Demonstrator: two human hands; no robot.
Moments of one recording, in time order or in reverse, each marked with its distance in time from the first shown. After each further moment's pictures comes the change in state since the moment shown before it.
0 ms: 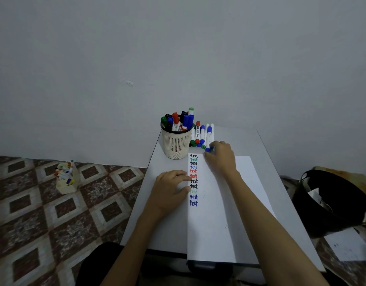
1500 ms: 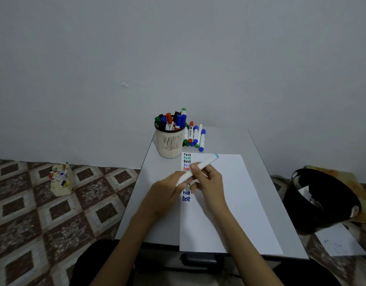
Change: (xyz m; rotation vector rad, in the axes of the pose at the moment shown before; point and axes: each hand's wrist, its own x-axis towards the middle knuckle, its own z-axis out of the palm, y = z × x) left_hand -0.015 0.035 -0.012 0.009 0.067 0.168; right_hand -0.136 -0.048 -0.034 1.302 -0.086 0.149
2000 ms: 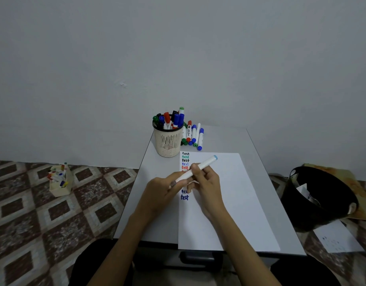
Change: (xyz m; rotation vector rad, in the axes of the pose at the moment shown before) left_hand -0.001 -0.012 0.003 -0.035 0.104 0.036; right_hand -0.002 0.007 0.000 0.067 0.014 0.050
